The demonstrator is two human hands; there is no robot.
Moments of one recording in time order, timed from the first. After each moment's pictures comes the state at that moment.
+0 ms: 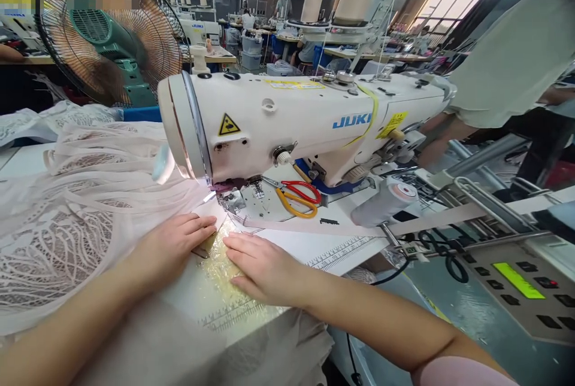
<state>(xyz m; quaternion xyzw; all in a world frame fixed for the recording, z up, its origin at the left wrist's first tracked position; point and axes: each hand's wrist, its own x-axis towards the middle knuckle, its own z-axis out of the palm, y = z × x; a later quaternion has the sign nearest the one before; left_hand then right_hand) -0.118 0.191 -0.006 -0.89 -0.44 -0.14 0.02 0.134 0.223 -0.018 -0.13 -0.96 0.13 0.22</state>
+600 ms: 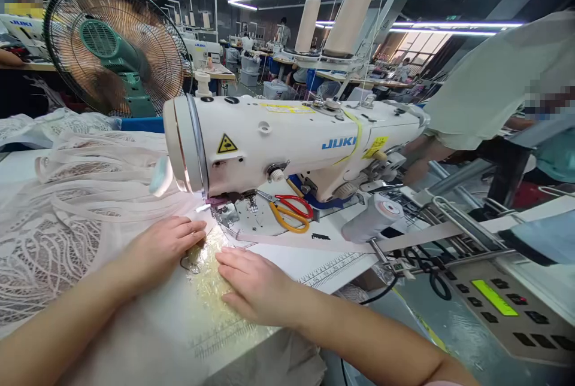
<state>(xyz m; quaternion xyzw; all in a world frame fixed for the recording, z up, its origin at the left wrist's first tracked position) -0.130 0.205 -0.010 -0.89 -0.43 -0.14 0.09 0.134 0.222 -0.022 -0.13 -0.96 0.13 0.23</state>
